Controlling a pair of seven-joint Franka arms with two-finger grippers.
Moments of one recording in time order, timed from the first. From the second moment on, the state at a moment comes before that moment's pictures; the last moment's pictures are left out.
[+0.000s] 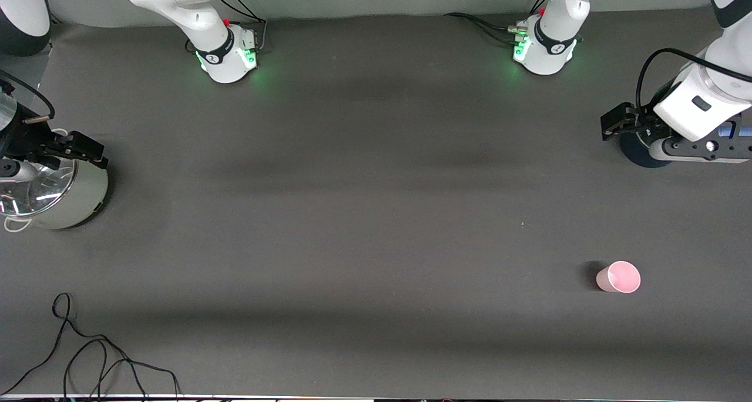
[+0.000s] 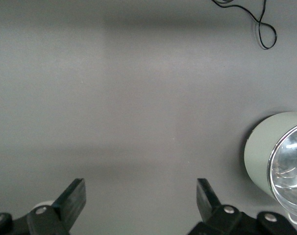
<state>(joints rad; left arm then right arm) -0.10 -0.02 -0.03 -1.64 -0.01 1.52 -0.08 0.12 -0.05 -0.17 -1.75 -0.03 1.72 -0.04</state>
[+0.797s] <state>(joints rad) -0.10 -0.02 -0.03 -1.64 -0.01 1.53 -0.08 0.12 -0.05 -0.17 -1.75 -0.03 1.72 -0.04</state>
